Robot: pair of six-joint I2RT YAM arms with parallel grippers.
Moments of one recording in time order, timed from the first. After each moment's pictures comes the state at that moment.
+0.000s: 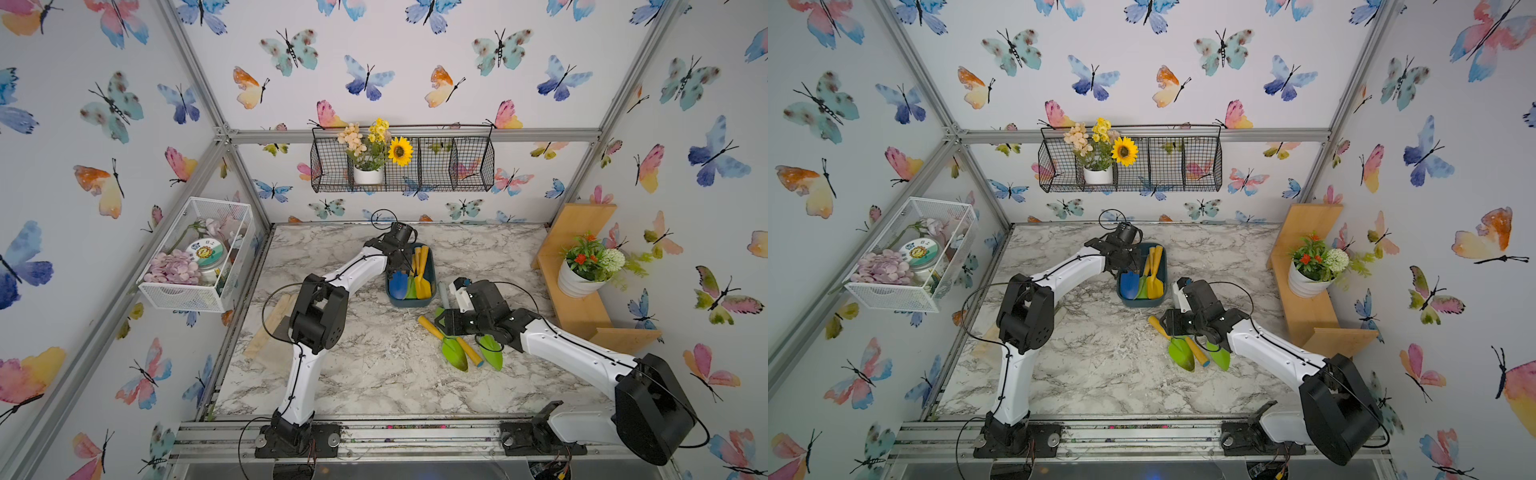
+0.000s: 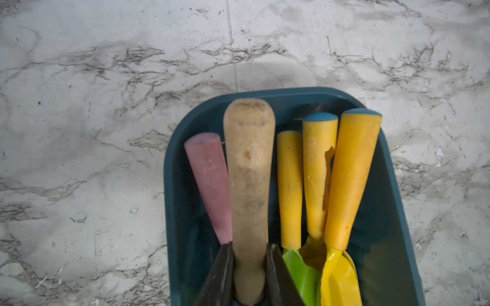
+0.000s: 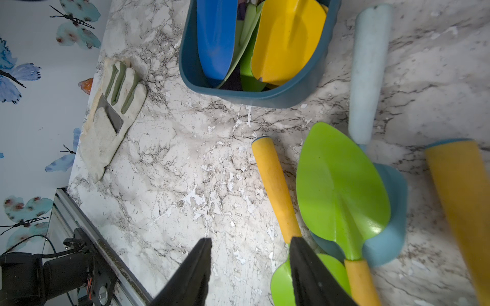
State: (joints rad) left arm -0.55 2.19 1.85 -0.58 -0.14 -0.40; right arm 0.65 1.33 0.78 -0.29 -0.24 0.50
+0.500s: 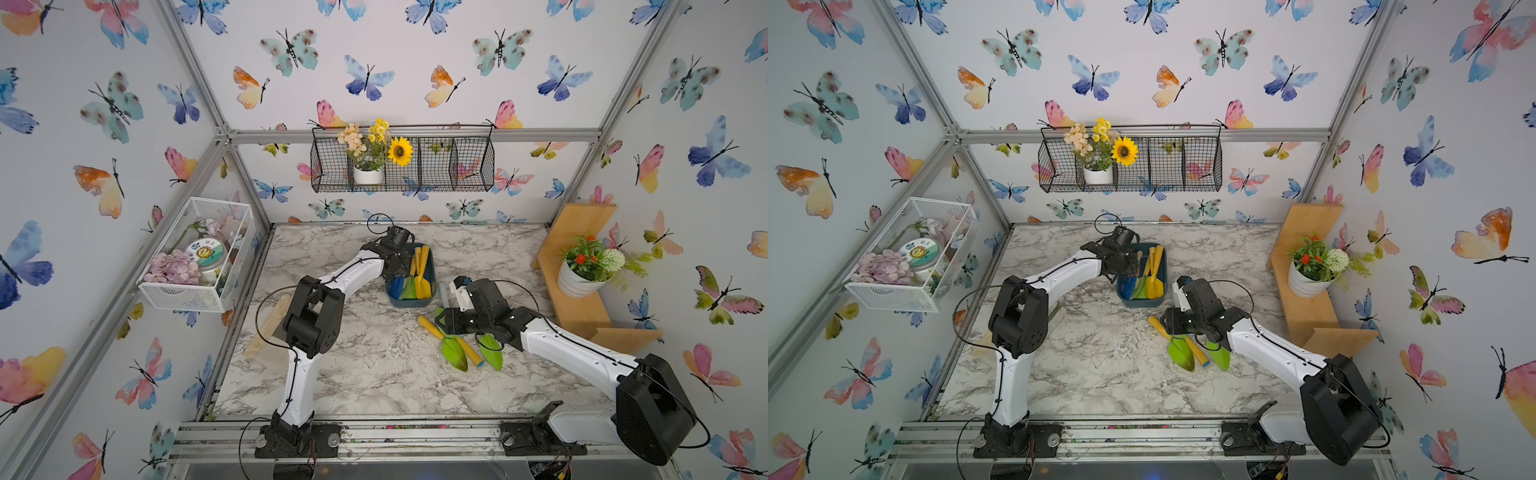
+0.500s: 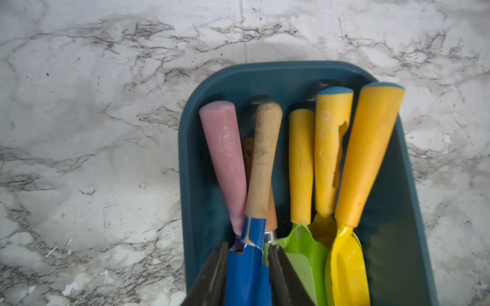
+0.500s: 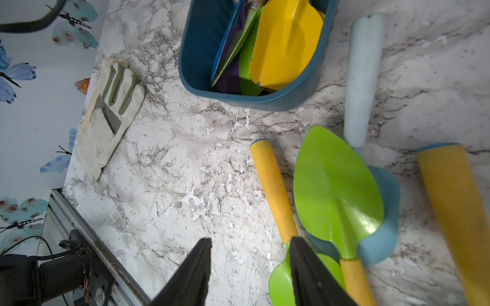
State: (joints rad) left arm -0.55 2.09 1.72 -0.56 -0.13 -0.42; right arm 0.65 1.33 0.81 -0.32 -0.22 0.48
